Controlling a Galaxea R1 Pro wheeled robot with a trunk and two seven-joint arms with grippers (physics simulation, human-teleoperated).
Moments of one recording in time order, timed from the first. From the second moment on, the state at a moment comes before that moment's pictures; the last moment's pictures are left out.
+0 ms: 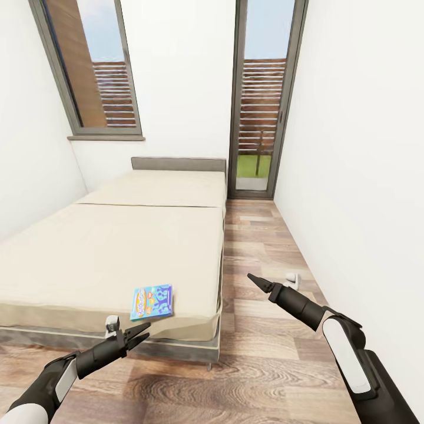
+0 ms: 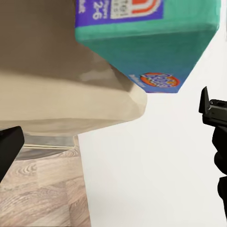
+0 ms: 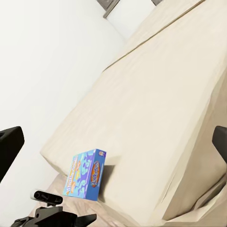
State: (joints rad) left arm -0.54 0.19 0.37 -0.48 0.19 0.58 -1.33; right arm -0.37 -0.12 -0.01 -1.43 -0.74 0.61 0.57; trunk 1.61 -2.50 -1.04
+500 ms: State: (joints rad) left arm -0.54 0.19 0.37 -0.48 0.20 0.58 -1.33; right arm -0.37 -0.12 -0.01 -1.43 -0.73 0.61 0.57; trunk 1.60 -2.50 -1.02
